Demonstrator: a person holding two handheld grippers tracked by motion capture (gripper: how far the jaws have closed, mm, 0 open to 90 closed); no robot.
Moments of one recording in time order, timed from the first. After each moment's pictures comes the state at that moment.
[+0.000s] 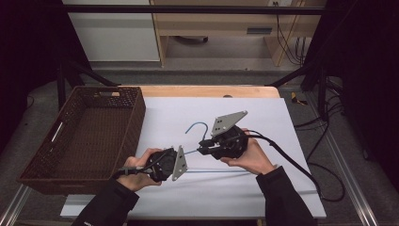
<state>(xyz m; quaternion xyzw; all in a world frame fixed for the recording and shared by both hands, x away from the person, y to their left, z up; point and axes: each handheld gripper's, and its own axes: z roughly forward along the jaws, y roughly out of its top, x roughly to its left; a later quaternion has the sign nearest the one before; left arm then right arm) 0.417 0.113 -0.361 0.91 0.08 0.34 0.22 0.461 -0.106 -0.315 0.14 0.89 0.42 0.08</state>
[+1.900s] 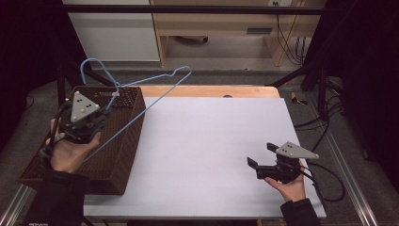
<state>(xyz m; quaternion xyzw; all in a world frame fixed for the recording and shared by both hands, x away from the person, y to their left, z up) 0.442 0.270 -0.258 0.76 0.38 0.39 0.35 0.418 -0.242 -0.404 0.40 0.74 0.49 0.23</state>
